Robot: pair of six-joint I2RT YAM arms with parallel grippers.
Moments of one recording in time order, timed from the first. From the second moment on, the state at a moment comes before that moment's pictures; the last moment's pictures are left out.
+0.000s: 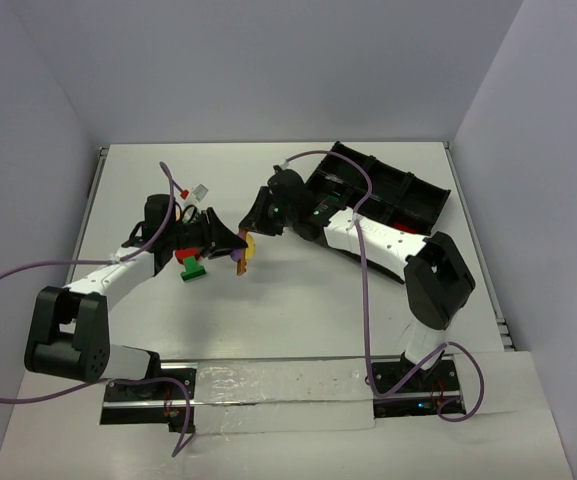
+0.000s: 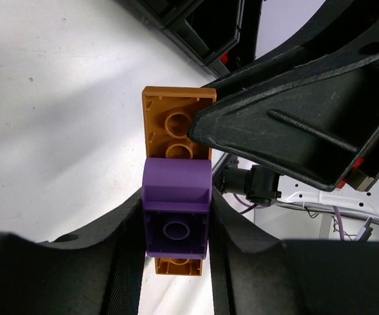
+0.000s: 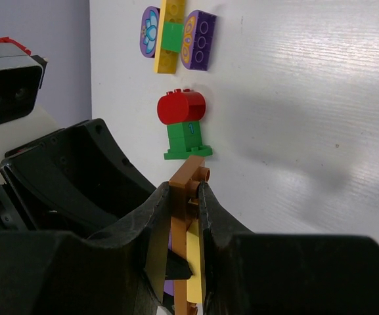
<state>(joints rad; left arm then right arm) -0.23 1.38 0.72 0.07 0.86 -0.78 0.76 1.75 1.35 -0.17 -0.10 0.94</state>
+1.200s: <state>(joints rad) -0.14 1.36 0.72 0.30 1.08 -0.98 0.51 1.58 1.17 -0.03 -0.82 0.65</state>
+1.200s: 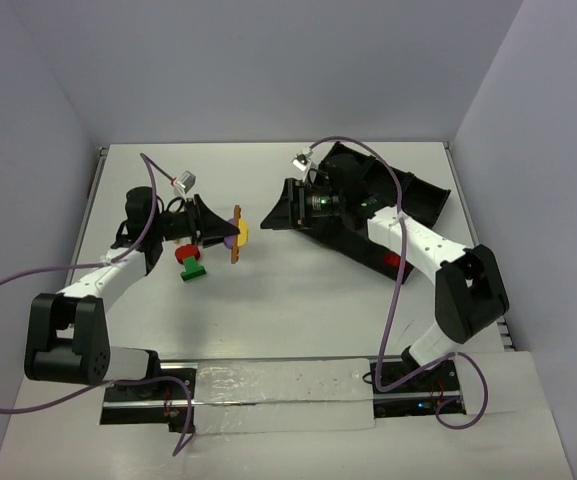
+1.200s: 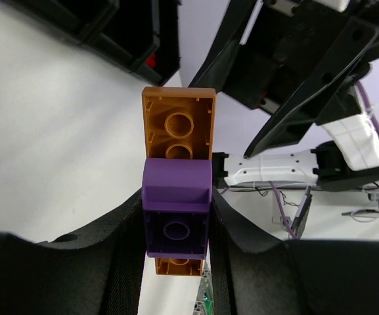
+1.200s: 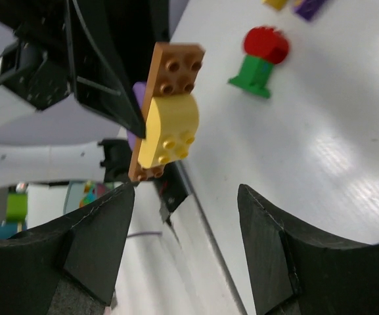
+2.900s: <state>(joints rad) -0.13 1.29 0.77 0.41 1.14 -1.07 0.60 1.72 1.16 0.47 -1.02 0.94</state>
